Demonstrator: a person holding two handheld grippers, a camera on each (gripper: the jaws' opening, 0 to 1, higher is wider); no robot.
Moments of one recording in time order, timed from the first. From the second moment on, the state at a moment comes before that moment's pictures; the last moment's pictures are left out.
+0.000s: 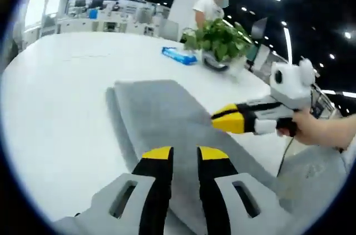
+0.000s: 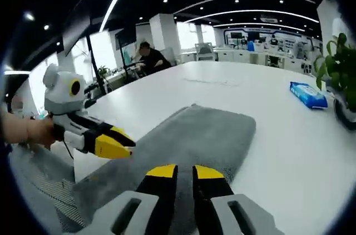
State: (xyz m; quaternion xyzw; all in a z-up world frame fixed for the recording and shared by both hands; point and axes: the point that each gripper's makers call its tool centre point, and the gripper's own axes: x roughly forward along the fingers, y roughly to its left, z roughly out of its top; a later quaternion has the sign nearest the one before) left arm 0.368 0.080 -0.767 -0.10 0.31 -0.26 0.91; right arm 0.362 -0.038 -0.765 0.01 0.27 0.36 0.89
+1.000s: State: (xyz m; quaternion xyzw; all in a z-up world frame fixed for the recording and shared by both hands) left arm 0.356 0.080 -0.792 0.04 0.34 -0.27 0.90; right arm 0.345 -0.015 -0.770 -0.07 0.27 0.41 0.87
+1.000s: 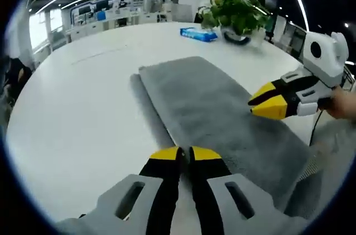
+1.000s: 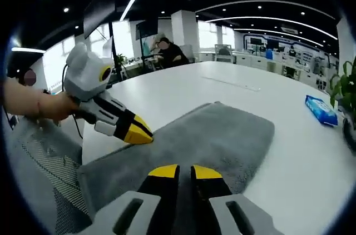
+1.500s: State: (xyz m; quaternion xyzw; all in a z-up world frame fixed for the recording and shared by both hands) left arm 0.361 0.052 -0.758 0.13 0.24 -0.31 0.91; right arm 0.349 -0.018 -0.765 -0.05 0.26 0.40 0.88
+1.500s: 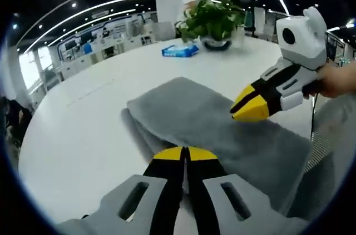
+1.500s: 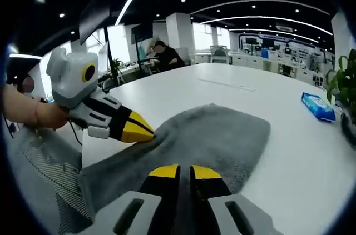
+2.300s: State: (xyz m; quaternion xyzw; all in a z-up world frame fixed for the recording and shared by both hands) left arm 0.339 -0.001 -0.790 0.29 0.21 -0.39 0.85; right arm 0.350 0.001 -0.775 0.03 0.28 0.41 0.87
